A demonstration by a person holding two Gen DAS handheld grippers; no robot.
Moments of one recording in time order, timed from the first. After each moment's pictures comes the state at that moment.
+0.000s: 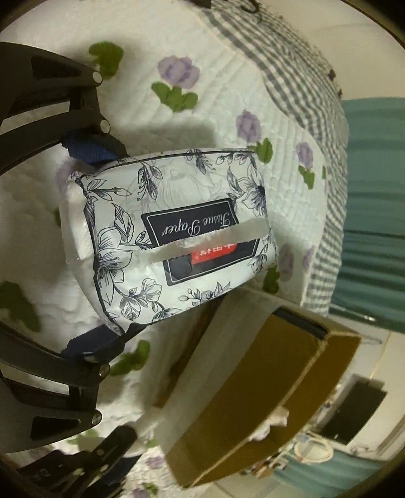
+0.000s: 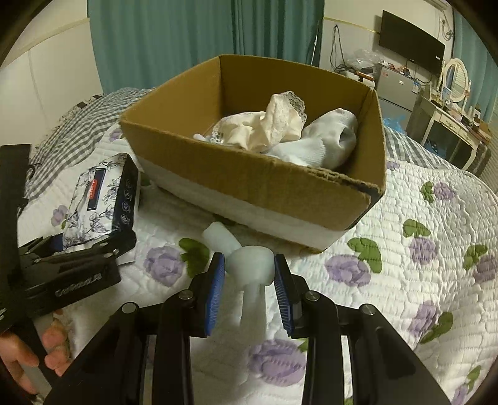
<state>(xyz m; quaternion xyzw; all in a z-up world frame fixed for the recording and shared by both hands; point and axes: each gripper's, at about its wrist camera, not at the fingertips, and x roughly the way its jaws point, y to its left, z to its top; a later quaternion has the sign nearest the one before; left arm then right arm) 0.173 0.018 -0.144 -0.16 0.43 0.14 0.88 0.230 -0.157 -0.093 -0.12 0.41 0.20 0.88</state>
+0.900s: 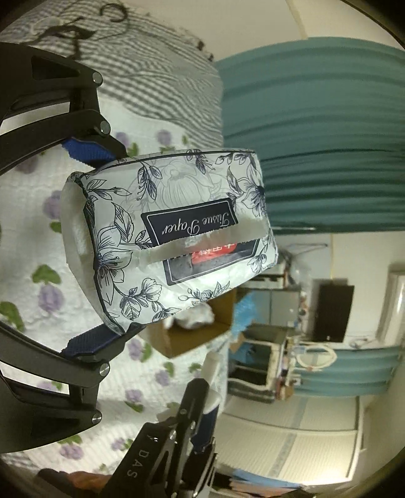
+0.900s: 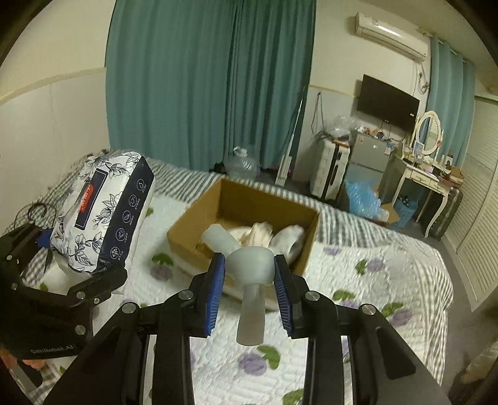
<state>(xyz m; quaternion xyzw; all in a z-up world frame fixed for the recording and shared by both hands) 0.101 -0.012 0.012 -0.01 0.29 0.00 0.96 0.159 -0.162 0.071 -0.13 0.27 0.18 0.94</state>
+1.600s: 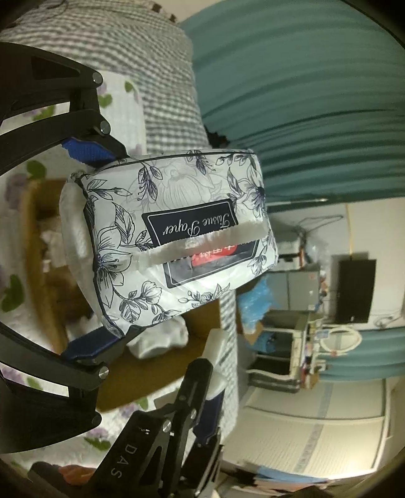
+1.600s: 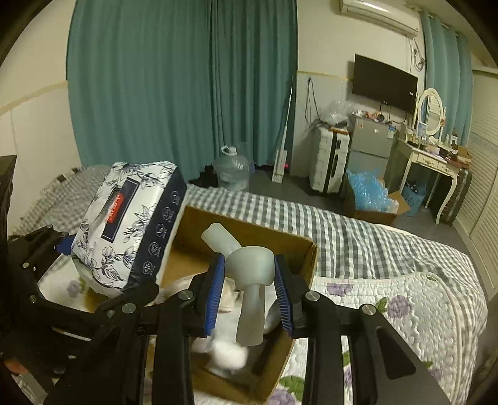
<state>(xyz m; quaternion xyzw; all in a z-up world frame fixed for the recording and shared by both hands) 0.281 -0.034 -0.020 0.04 0.32 -0.04 0.94 0.336 -0.158 0.021 -0.09 0.30 0.18 0.93</state>
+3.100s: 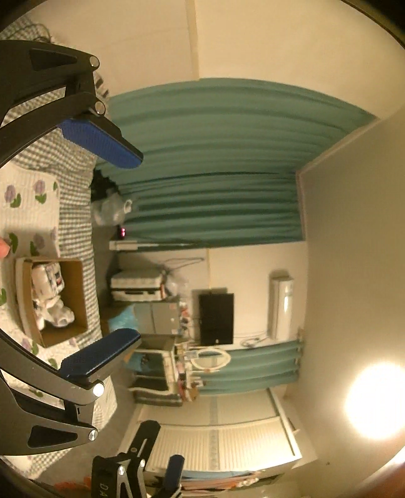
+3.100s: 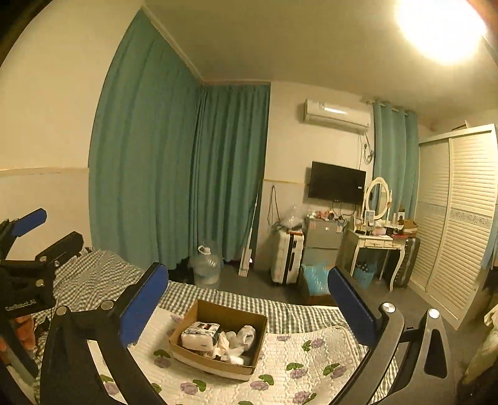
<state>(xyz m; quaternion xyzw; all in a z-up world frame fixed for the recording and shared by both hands) 0.005 0.016 0.205 0.01 0.01 0.03 1.00 0.033 -0.175 0.247 -0.08 0.06 0.11 0.99</state>
